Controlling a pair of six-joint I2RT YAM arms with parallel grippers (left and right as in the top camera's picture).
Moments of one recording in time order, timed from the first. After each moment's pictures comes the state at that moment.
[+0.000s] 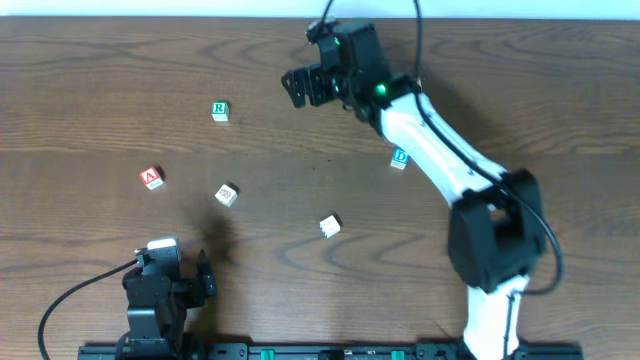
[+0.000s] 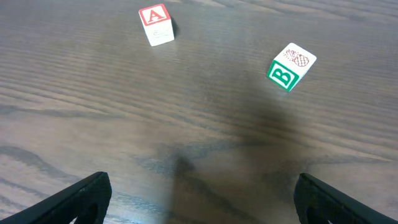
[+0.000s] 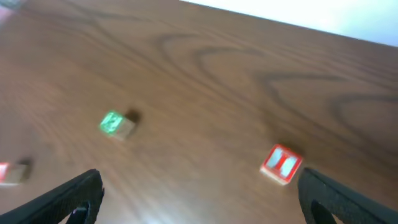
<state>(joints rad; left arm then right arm) -0.01 0.01 0.22 -0.88 -0.13 -0.09 0.47 2.13 1.77 -0.32 -0.22 0.17</state>
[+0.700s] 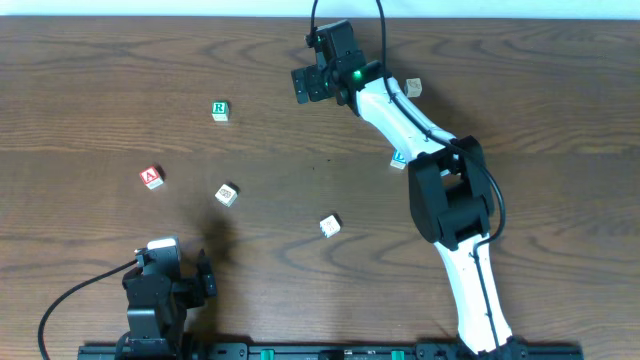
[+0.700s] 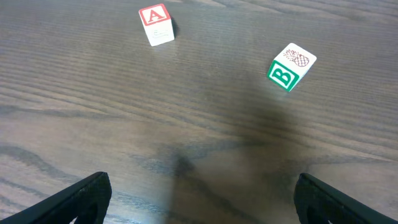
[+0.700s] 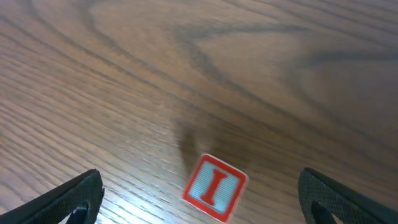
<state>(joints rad) -0.01 0.01 0.22 -0.88 -0.13 -0.09 0.45 2.44 2.04 -0.45 -0.04 0.15</state>
